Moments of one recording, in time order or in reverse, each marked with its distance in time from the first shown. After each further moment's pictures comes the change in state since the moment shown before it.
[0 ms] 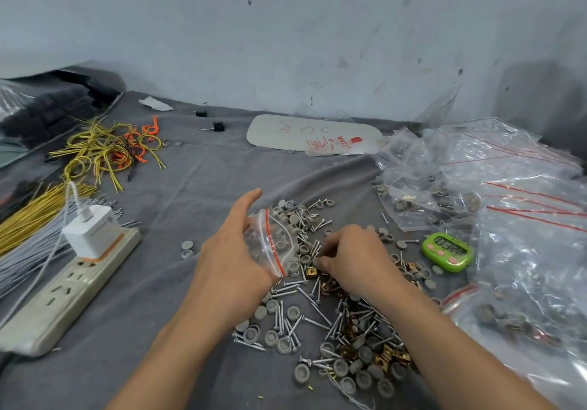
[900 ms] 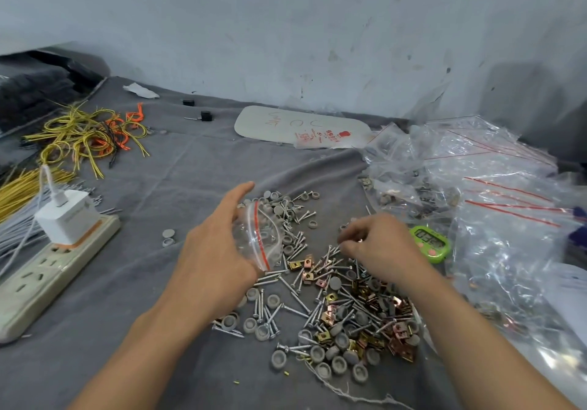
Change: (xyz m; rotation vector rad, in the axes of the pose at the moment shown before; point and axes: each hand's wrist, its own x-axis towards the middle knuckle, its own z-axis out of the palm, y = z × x) left_hand -0.003 0.002 0.004 0.061 -0.017 0.067; right_hand -0.017 0.036 -0.046 0.087 -0.019 0.035
